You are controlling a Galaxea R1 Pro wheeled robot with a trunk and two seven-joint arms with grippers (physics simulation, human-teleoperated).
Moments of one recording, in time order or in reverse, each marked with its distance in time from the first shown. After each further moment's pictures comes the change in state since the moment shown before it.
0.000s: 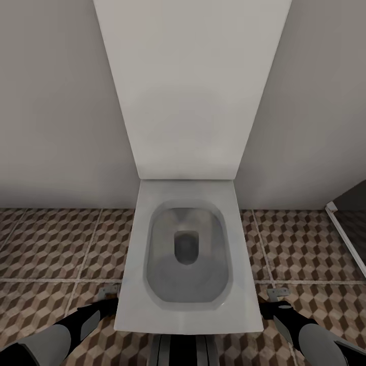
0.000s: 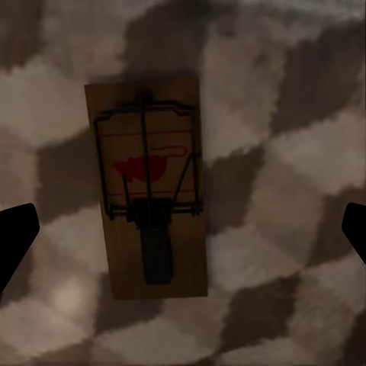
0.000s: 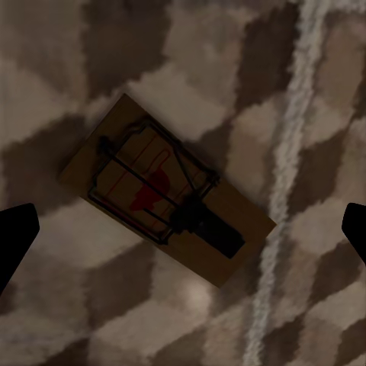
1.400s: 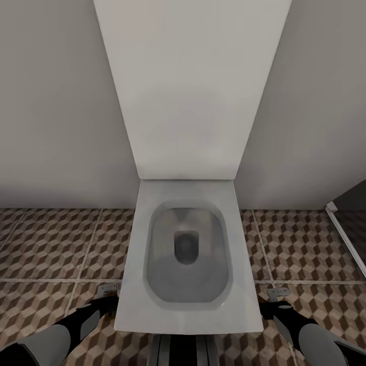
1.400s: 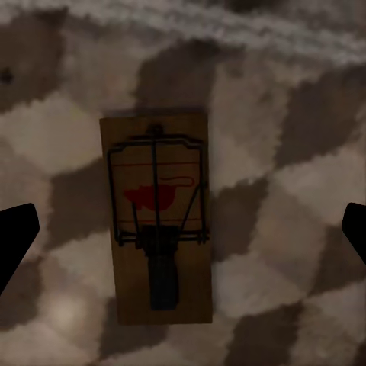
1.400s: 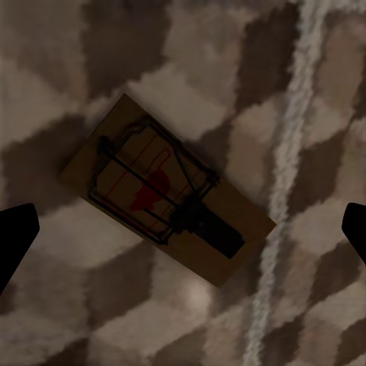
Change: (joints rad) left arm 0.000 0.002 0.012 0.001 0.004 -0.053 0.006; right arm 0.000 0.000 0.000 0.000 0.001 0.000 0.000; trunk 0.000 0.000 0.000
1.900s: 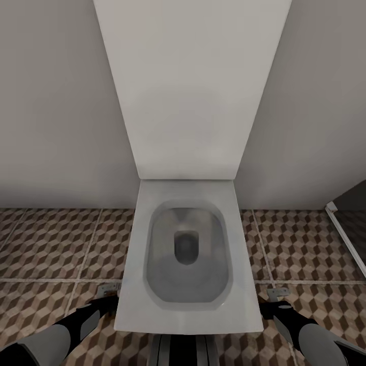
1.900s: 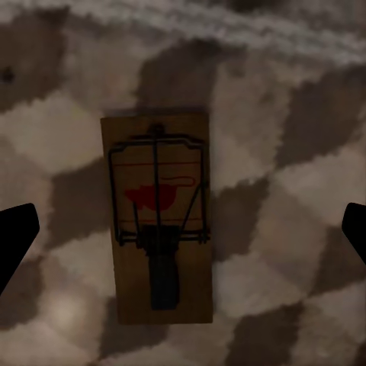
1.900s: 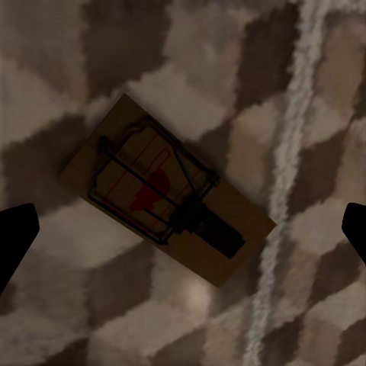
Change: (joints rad) left arm 0.000 0.000 0.001 0.001 0.002 0.000 0.000; right arm 0.000 0.000 0.000 0.000 0.000 0.000 0.000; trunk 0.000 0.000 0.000
